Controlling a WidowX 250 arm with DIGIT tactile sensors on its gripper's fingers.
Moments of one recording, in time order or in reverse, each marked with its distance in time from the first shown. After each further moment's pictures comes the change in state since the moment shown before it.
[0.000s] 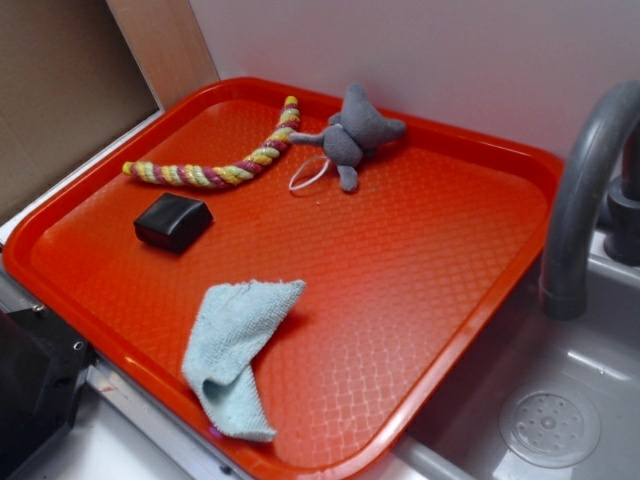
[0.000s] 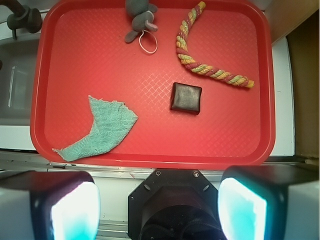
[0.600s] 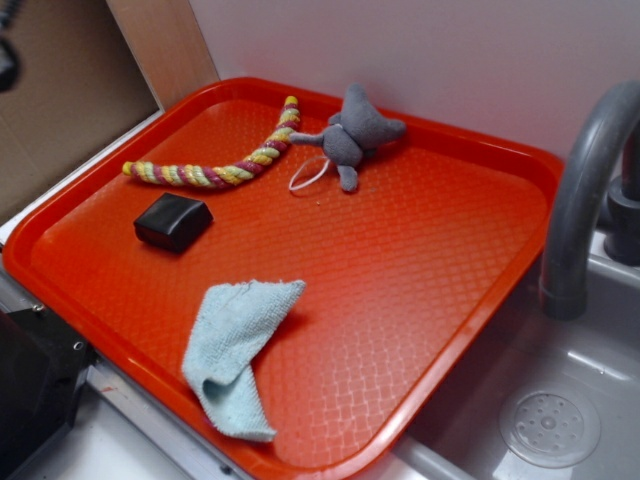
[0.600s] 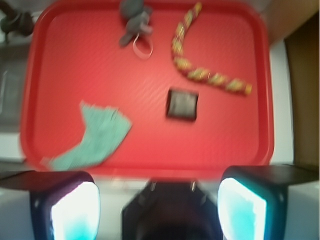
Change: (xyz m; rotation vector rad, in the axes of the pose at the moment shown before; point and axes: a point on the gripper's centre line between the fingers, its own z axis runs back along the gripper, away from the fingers) arm 0.026 0.008 -0.026 0.053 -0.050 0.011
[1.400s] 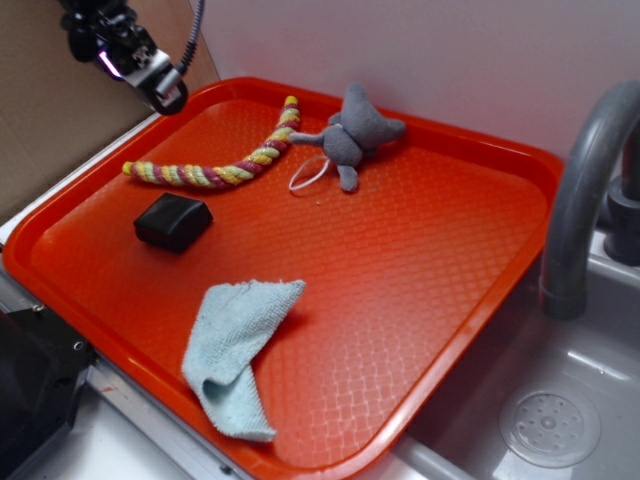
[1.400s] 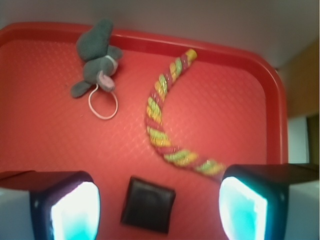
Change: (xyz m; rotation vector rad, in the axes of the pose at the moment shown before) arm 0.077 0.039 -0.090 0.010 -0.096 -0.141
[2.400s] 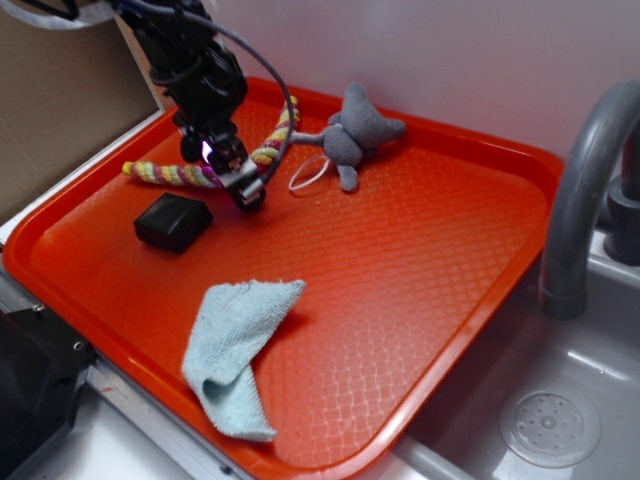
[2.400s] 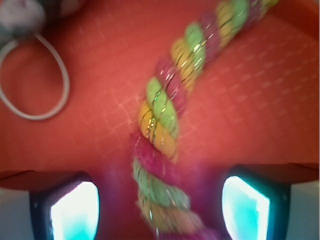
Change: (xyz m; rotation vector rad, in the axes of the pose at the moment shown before) arm 0.008 -0.008 -0.114 -0.005 0.132 -0.147
